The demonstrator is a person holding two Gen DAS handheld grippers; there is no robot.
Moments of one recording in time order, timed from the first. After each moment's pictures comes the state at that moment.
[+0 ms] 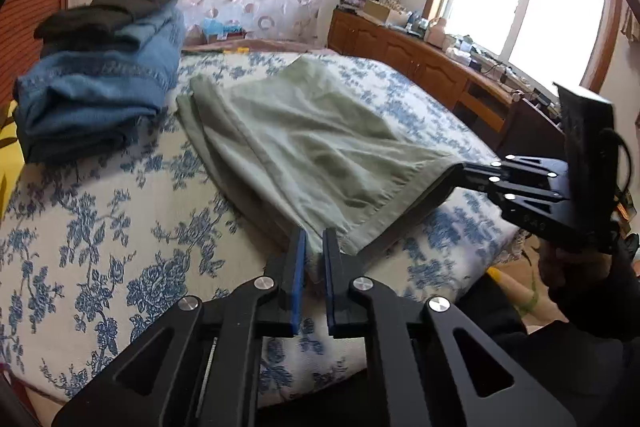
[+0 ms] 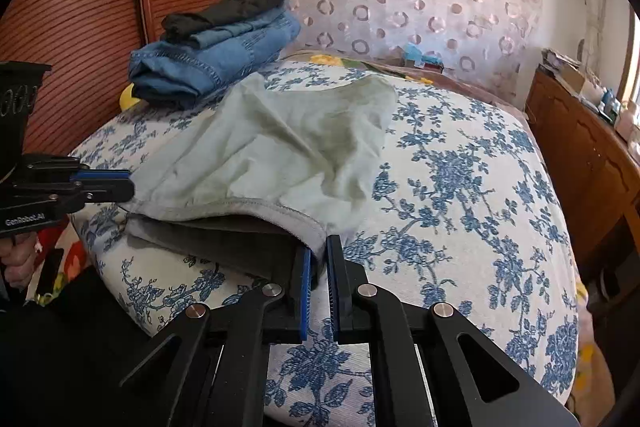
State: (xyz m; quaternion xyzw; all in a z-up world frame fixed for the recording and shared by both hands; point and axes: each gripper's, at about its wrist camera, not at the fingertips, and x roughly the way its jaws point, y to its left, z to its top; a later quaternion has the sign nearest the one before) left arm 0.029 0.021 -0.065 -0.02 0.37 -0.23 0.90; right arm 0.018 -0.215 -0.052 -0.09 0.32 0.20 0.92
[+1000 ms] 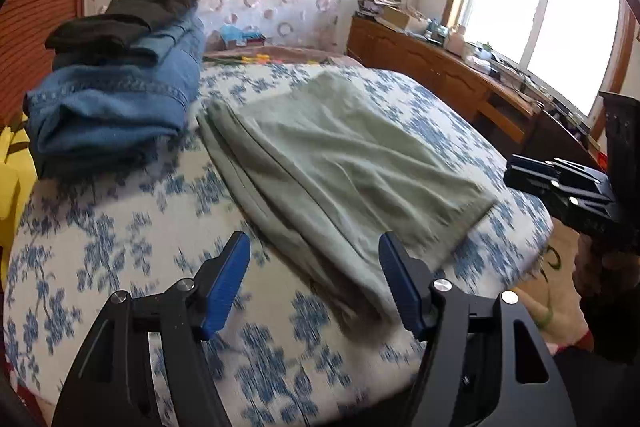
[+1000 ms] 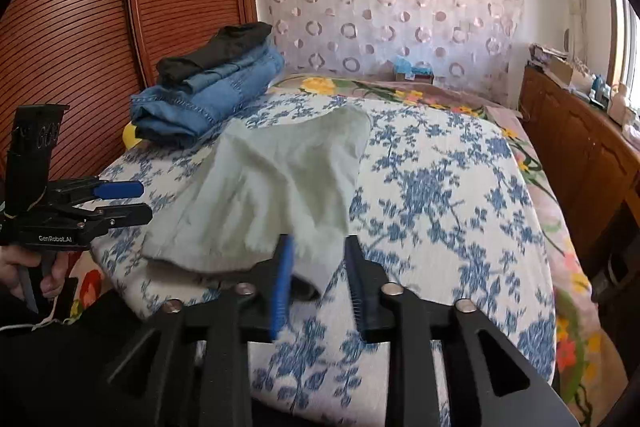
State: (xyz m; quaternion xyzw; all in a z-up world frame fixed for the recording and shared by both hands) left arm 0.059 0.028 -0.067 -0.02 0.36 -0.19 0.91; right arm 0.009 -0.239 -0.025 -0.05 0.29 0.20 0.93
